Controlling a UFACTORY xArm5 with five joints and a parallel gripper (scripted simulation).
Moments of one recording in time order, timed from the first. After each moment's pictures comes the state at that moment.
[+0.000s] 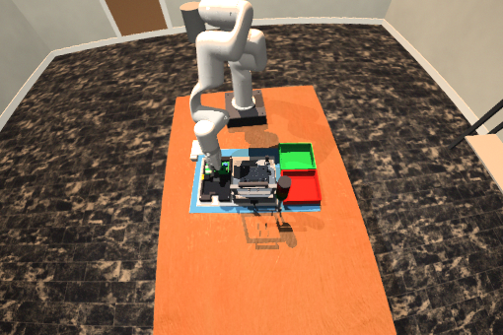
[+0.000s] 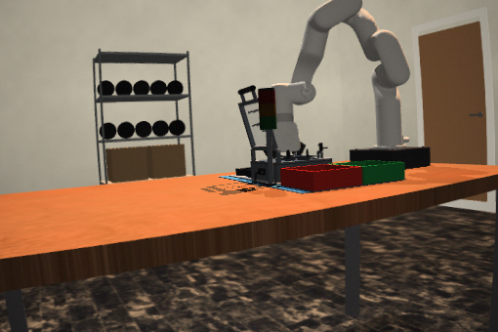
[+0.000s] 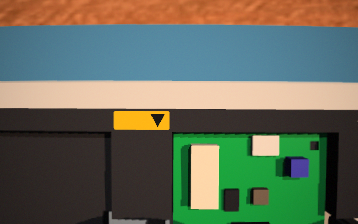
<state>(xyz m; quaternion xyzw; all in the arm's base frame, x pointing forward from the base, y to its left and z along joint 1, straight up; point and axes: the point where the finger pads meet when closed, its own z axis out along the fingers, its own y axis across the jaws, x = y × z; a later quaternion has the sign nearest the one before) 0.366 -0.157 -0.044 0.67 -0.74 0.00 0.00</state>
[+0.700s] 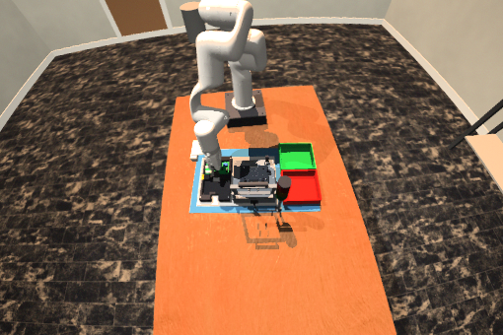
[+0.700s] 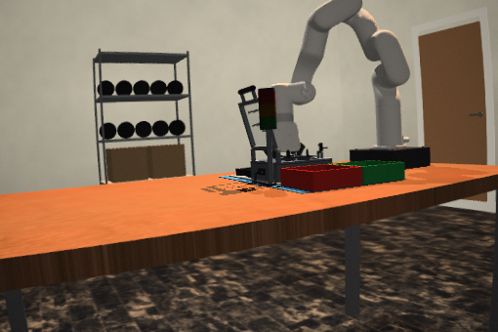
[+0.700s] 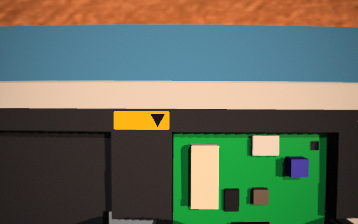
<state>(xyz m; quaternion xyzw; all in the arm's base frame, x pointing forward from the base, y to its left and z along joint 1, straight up) 0.366 -0.157 -0.044 0.67 -0.74 0.00 0.00</state>
